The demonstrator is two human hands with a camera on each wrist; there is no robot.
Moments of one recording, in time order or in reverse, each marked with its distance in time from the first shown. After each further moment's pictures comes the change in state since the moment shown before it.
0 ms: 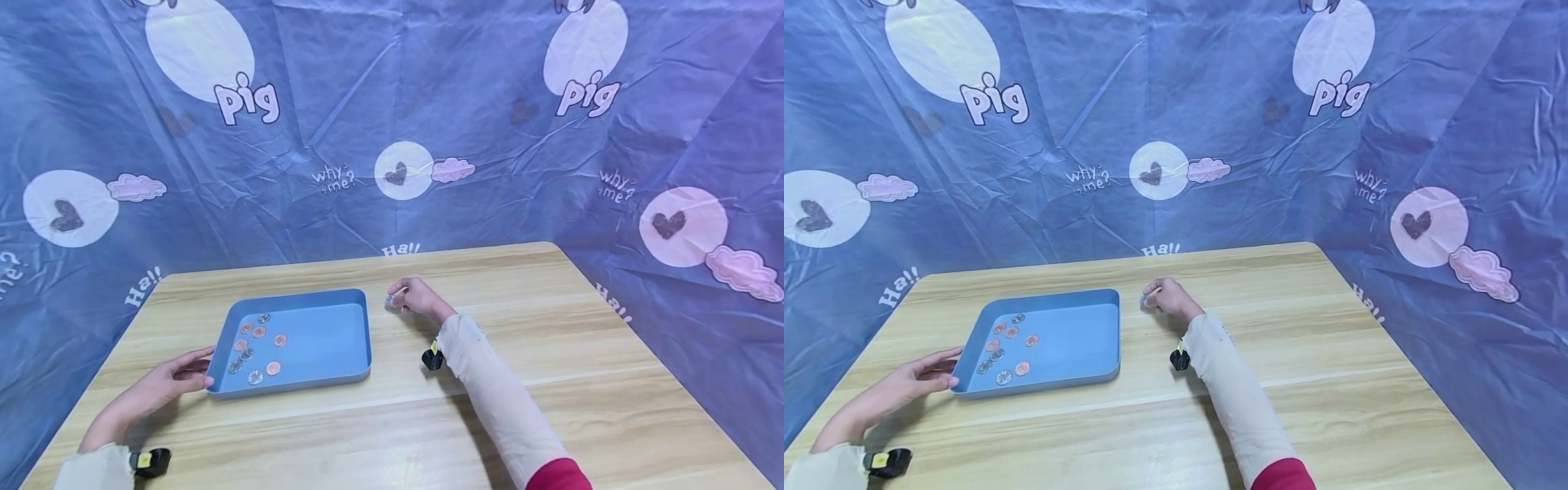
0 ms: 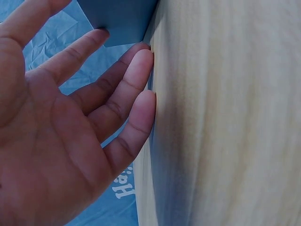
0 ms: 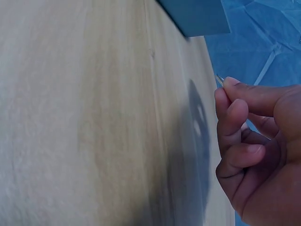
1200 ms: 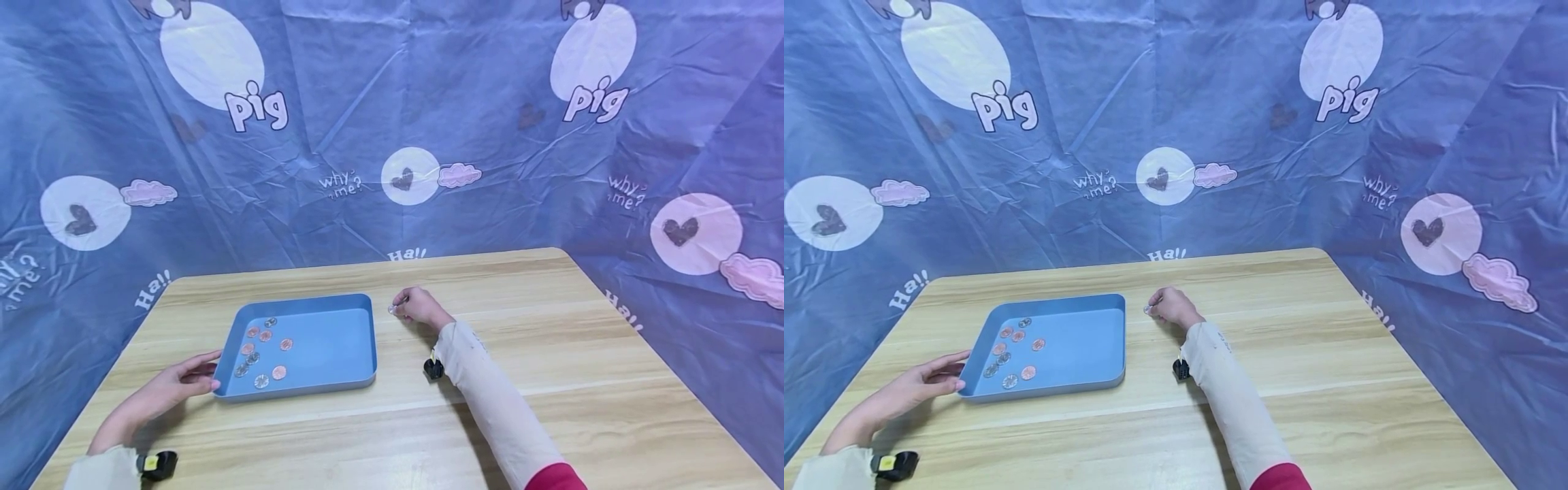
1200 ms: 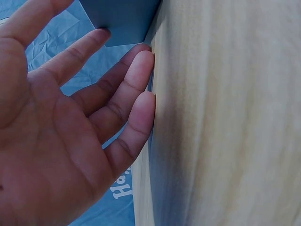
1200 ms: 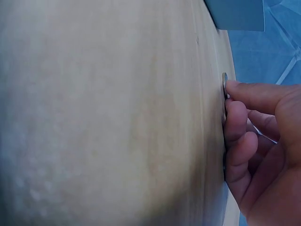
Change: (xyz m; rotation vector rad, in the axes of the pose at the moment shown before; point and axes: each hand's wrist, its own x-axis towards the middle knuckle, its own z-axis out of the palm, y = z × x) left_hand 0.000 0.000 0.001 0.003 0.014 0.003; right_hand 0.006 0.006 0.013 -0.137 0.055 0.000
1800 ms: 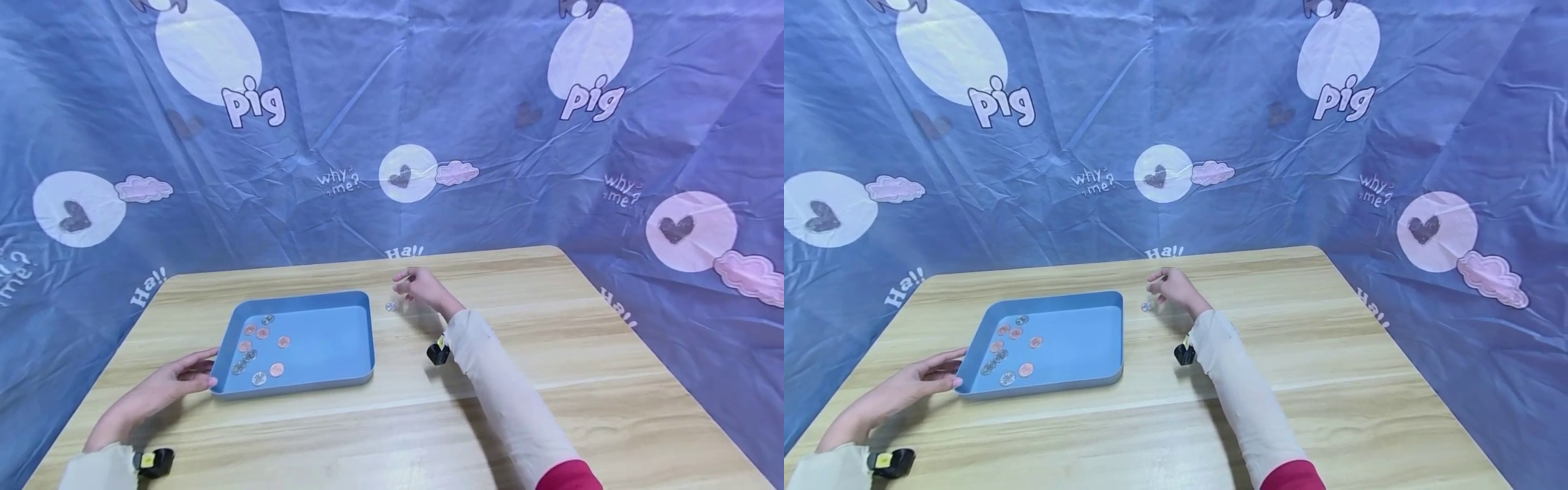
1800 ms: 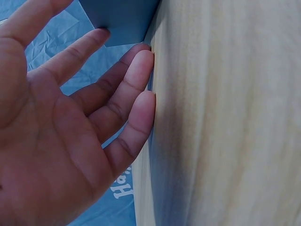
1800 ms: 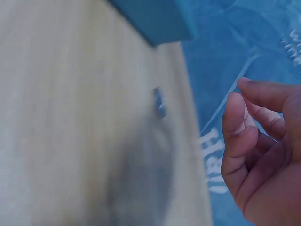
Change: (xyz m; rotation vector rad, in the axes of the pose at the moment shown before) left_hand 0.000 -0.001 0.000 0.008 0.002 0.013; right_hand -0.006 -0.020 -0.029 0.129 0.010 -0.075
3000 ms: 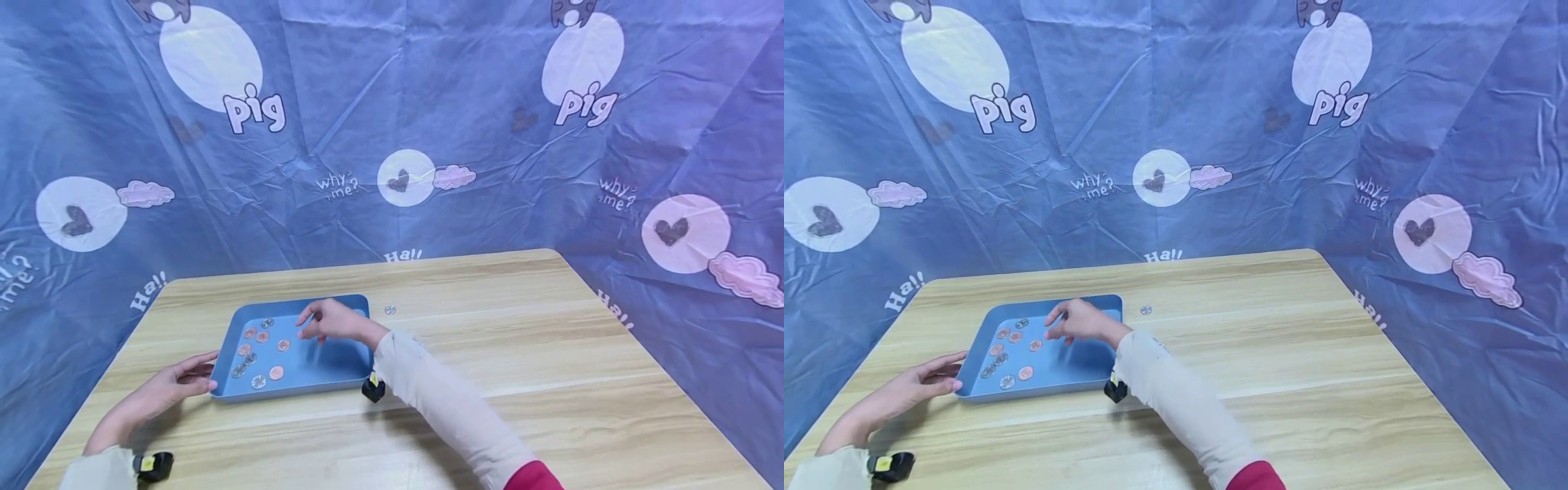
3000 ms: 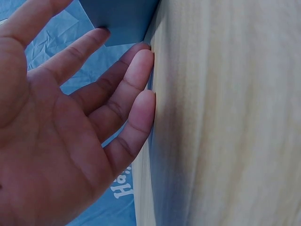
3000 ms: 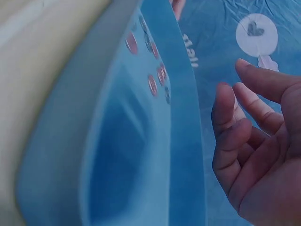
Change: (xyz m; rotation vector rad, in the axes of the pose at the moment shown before) left_hand 0.000 0.000 0.000 0.014 -0.005 -0.011; right_hand -0.021 -0.088 0.127 -0.035 -0.388 -0.116
